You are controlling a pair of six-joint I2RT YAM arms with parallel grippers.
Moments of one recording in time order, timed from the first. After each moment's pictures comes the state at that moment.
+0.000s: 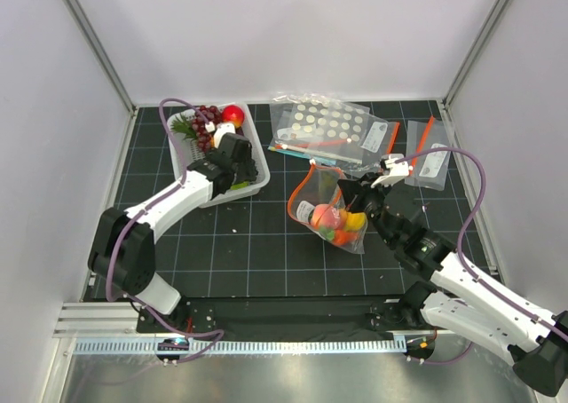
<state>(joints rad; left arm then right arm) -0.50 1.56 1.12 -0.38 -0.40 -0.55 0.73 0.76 0.60 0.05 0.35 0.47</state>
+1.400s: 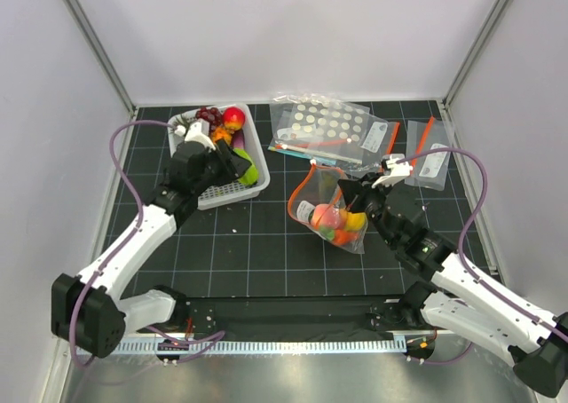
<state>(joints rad) -0.38 1.18 0.92 -0.16 0.03 -0.69 0.73 0.75 0.60 0.05 0.35 0.47</state>
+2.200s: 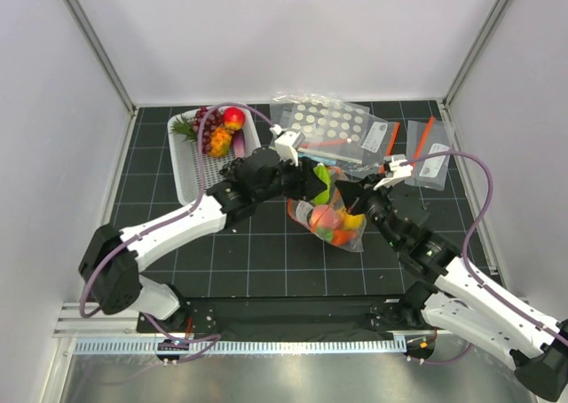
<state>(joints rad) -0.84 1.42 1.07 0.05 0.12 -0.52 0.73 0.72 0.59 0.08 0.26 0.46</state>
